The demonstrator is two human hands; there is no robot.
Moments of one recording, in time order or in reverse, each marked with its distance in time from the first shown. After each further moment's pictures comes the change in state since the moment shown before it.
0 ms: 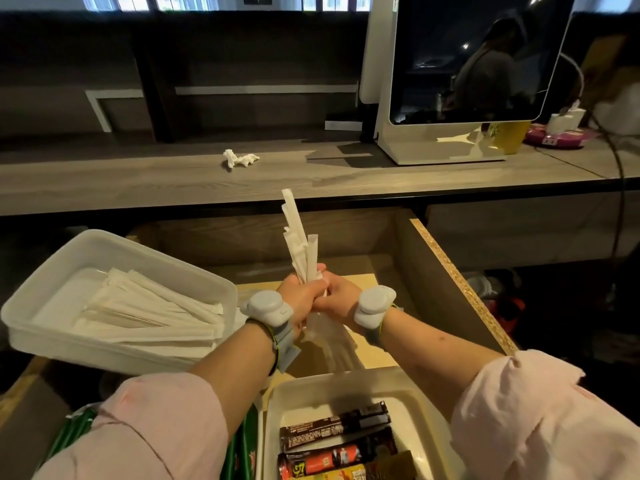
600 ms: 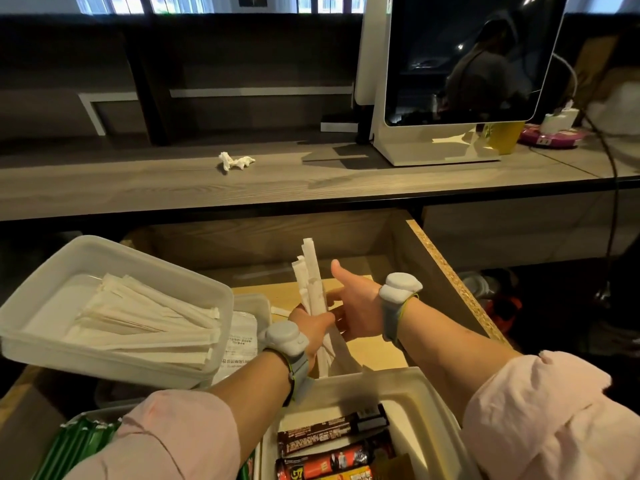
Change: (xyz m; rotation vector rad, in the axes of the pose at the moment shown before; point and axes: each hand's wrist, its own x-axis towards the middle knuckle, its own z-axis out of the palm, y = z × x) left_hand -0.002 -0.035 0.023 0.002 0.050 -0.102; right_hand -0.005 0.009 -0.026 0.626 -0.234 0.662
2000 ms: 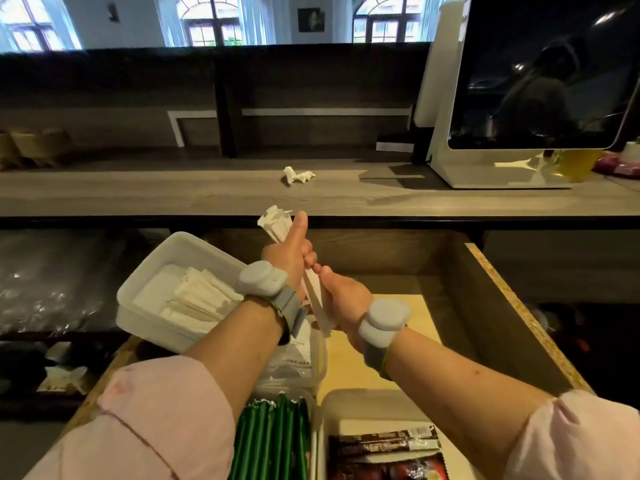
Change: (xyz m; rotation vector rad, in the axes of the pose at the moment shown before) left_hand -0.009 0.092 -0.101 -0.540 0.210 0.254; right_hand -0.016 -0.025 0.118 0.136 0.196 -0.414
